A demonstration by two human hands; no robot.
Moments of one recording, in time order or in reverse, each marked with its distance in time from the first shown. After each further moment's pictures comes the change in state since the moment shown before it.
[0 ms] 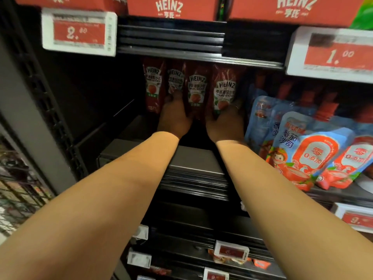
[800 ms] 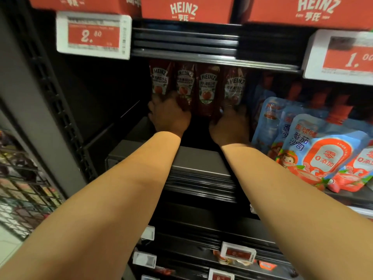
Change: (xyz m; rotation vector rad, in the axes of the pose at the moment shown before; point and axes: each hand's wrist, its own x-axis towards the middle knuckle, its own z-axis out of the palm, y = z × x) left_hand 0.000 -0.010 -0.011 0.139 0.173 -0.232; right_hand 0.001 0.002 0.007 -0.213 -0.054 -0.132
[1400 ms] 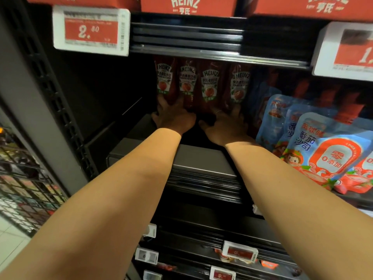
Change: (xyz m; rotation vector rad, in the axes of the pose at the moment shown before) left_hand 0.006 0.000 0.004 0.160 -0.294 -0.055; right_hand 0.009 0.004 0.008 -0.156 -0.349 -0.042
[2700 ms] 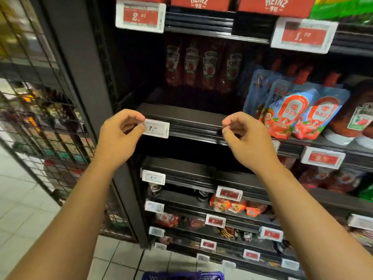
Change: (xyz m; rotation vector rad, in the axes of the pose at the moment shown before) left_hand -0.196 -0.161 -0.084 -0.627 0.187 0.314; right_hand -0.213 0.024 -0.041 0.554 0.230 -0.300
